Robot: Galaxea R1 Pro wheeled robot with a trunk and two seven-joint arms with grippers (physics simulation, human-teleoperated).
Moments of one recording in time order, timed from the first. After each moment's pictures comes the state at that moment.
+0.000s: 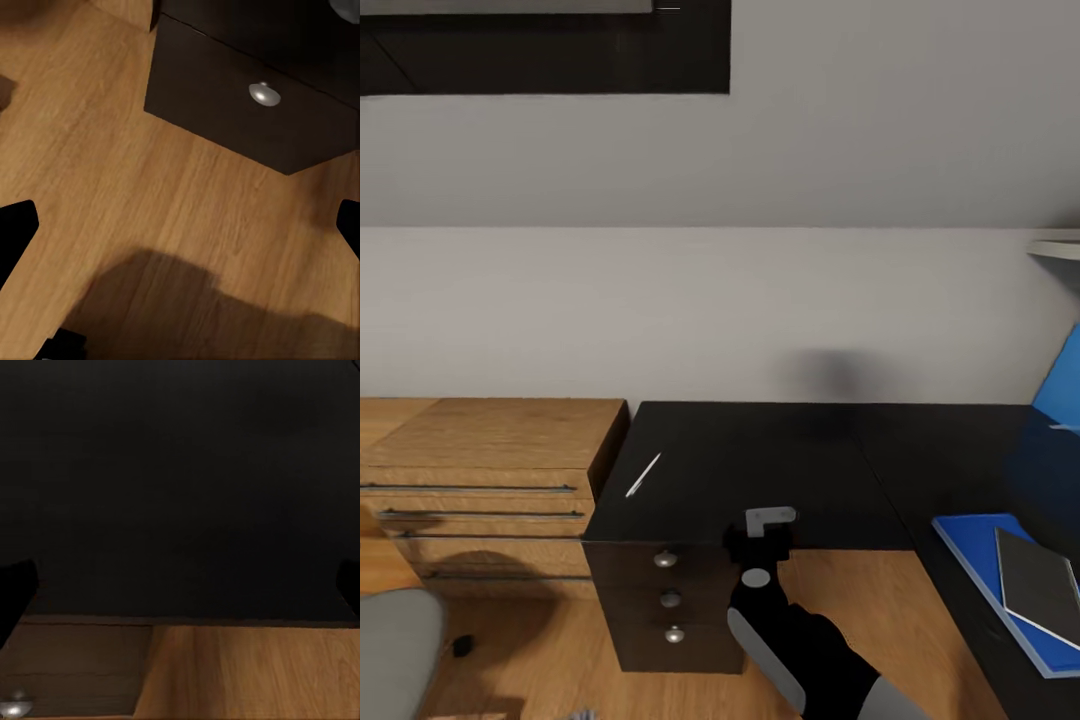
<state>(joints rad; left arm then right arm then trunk) 0.02 0.24 -0.61 -1.04 0.94 -0.10 0.43 -0.53 0.10 0.78 -1.03 -0.48 0.30 -0.82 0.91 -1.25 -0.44</state>
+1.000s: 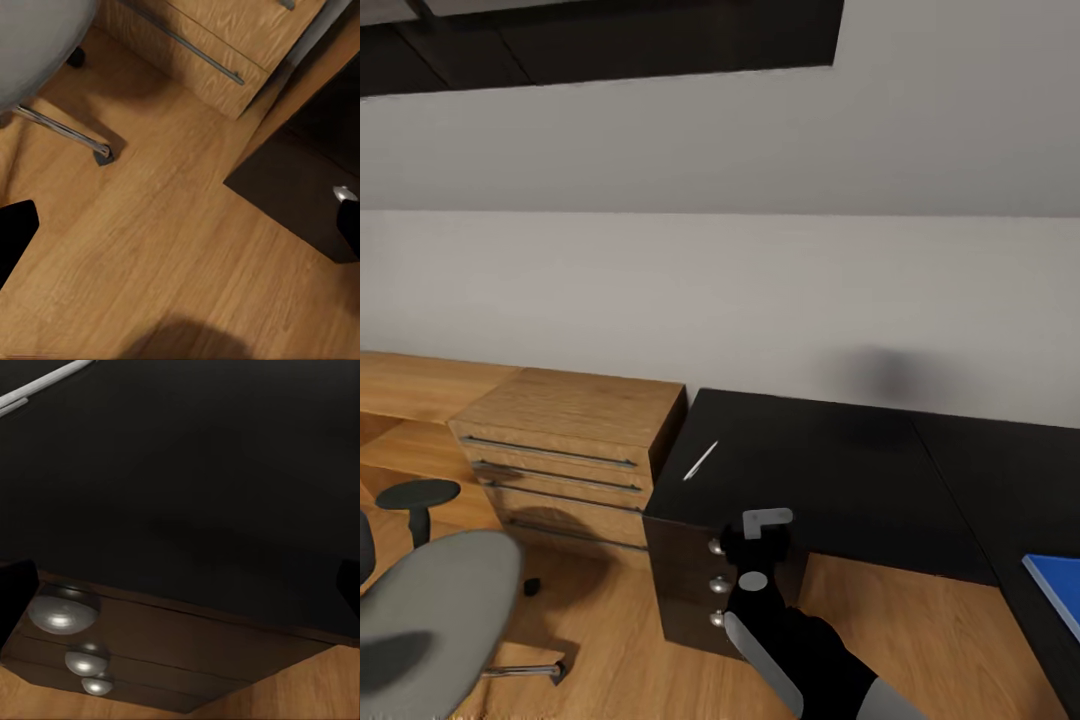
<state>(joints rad) 0.23 0.58 -0.59 -1.42 1.08 -0.30 0.44 -0.53 0.10 0.79 -1.02 -0.48 0.28 -0.82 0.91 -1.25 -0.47</state>
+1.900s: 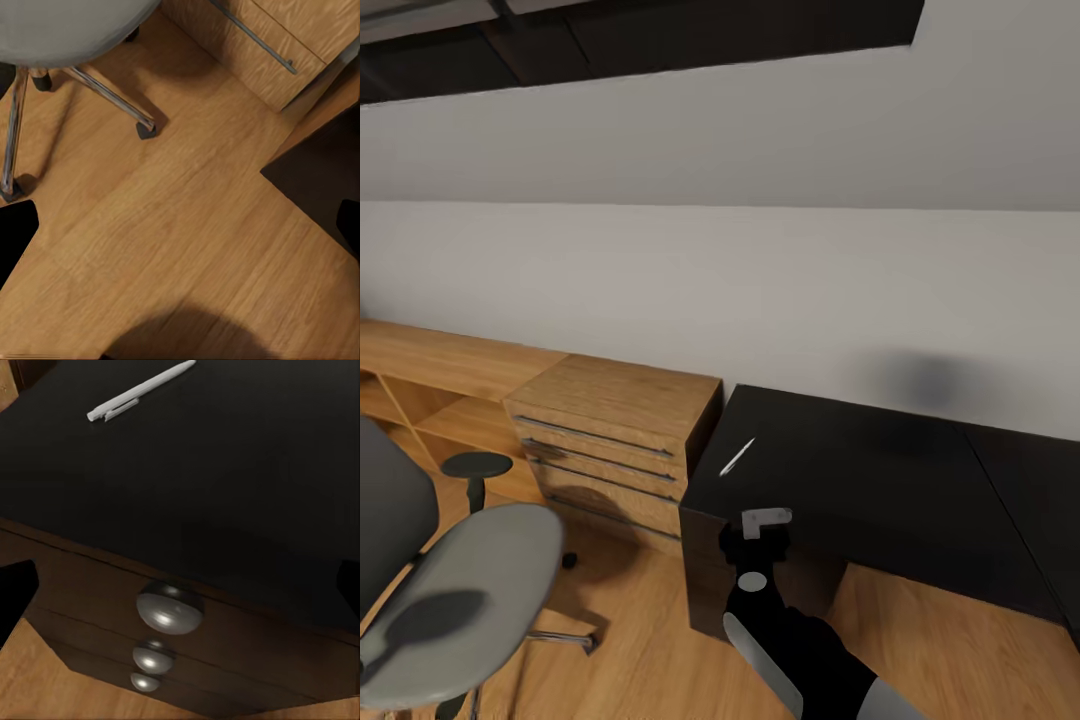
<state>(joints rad) 0.23 0.54 -0.60 -1.37 1.07 -0.29 0.44 -0.53 0.10 0.80 -1.03 -0.48 0.28 -0.82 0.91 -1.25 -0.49</state>
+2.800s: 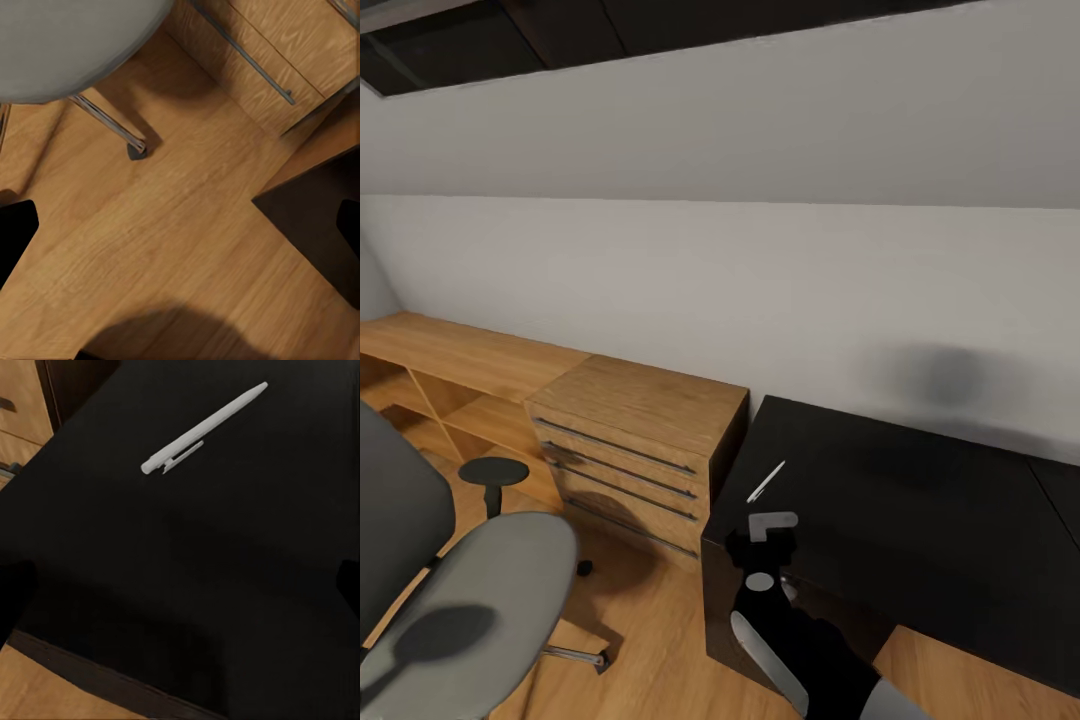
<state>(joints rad) 0.23 0.48 -0.60 -1.37 1.02 -0.30 0.44 -0.52 0.09 0.78 -1.00 -0.50 0.27 -0.80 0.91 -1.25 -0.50</state>
